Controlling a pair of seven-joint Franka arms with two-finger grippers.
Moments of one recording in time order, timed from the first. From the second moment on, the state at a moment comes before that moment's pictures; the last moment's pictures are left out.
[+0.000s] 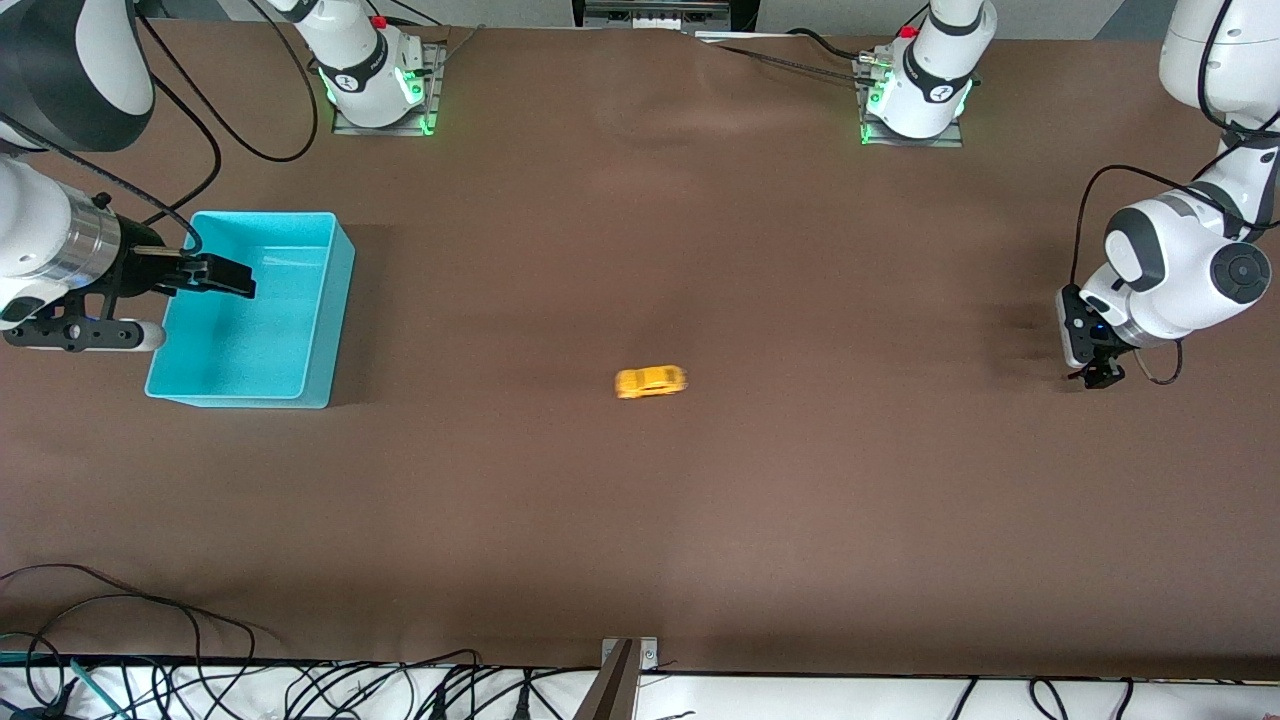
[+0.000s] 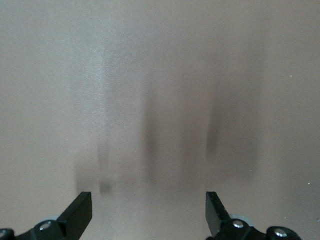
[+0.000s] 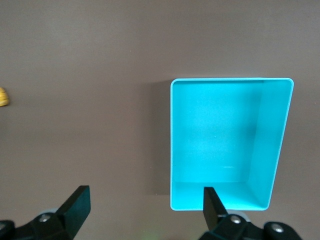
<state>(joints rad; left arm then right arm) 0.13 0.43 0.22 -2.19 -0.02 2.58 1.88 -0.01 0.19 0.08 -1.53 0.01 1.55 0.09</state>
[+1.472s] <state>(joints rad) 0.13 0.35 0.21 -2.19 -0.02 2.57 1.88 -0.06 0.23 0.06 -1.53 0.00 1.55 -0.19</state>
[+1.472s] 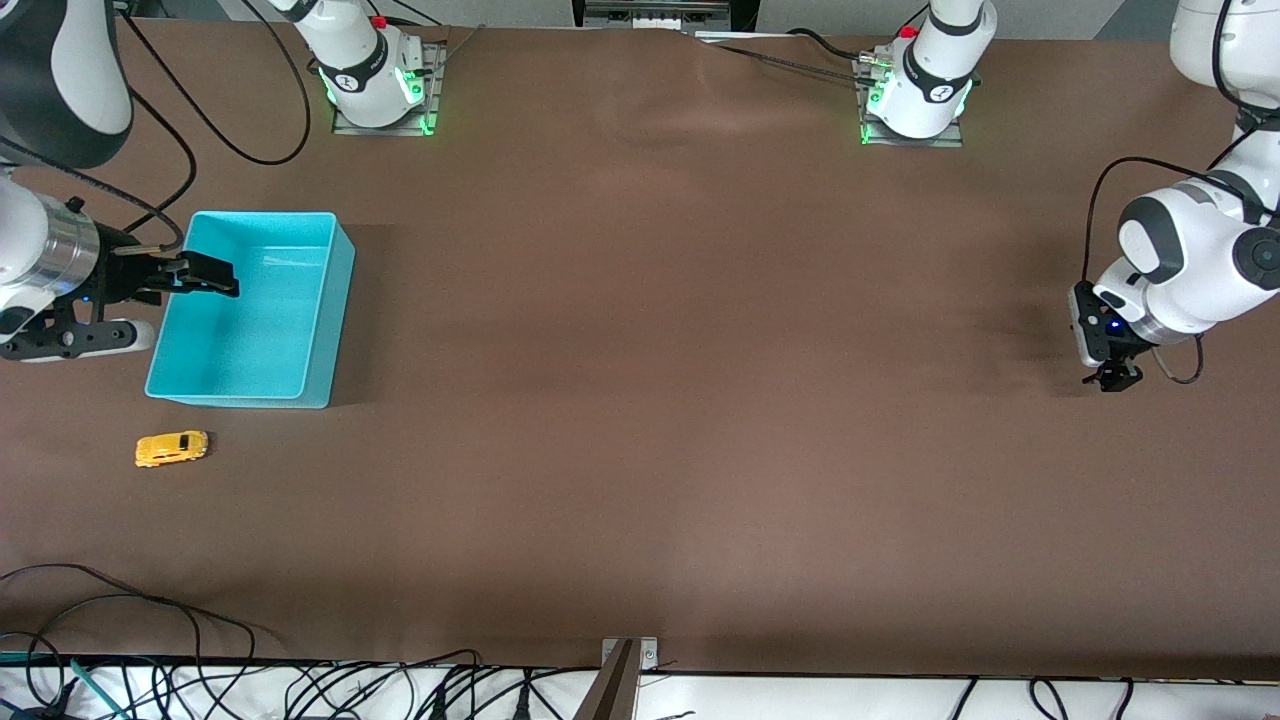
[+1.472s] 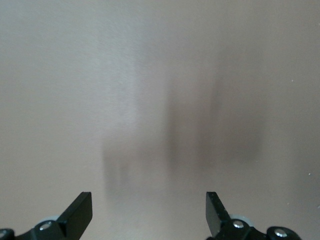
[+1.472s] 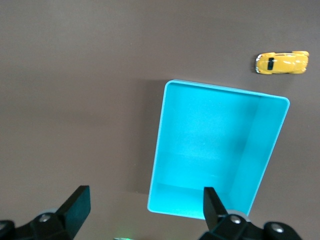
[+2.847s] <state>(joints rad) 0.02 -0.15 0.17 -2.19 -0.04 2.28 1.71 -0.41 0.56 0.05 -1.53 -0.17 2.02 -1.73</state>
